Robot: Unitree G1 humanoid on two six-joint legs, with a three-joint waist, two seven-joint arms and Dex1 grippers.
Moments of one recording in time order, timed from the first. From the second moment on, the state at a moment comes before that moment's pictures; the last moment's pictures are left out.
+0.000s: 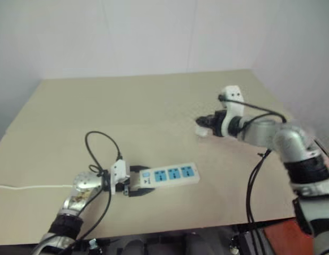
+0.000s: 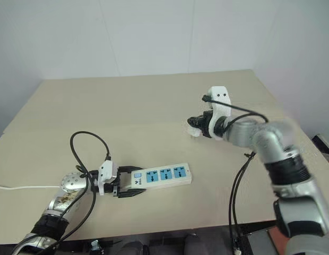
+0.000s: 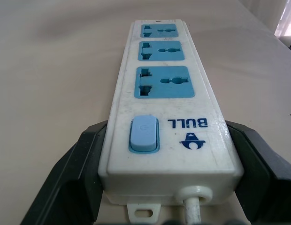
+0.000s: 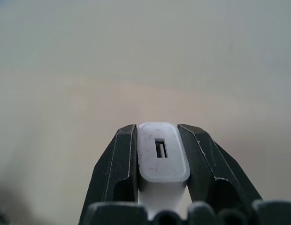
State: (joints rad) left arm -0.29 0.53 -0.14 0.29 -0.28 -0.20 -1.26; right arm -0.81 -0.69 0.21 -0.01 1.01 0.81 -0.03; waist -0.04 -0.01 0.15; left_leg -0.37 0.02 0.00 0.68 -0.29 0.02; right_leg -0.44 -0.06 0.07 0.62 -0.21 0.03
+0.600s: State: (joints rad) left arm -0.32 0.55 -0.15 0.30 -0.28 -0.19 -1.28; right arm -0.79 -0.29 0.06 0.28 0.47 0.04 0.38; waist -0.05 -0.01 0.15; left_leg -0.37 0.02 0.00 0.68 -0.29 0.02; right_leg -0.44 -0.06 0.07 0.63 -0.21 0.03
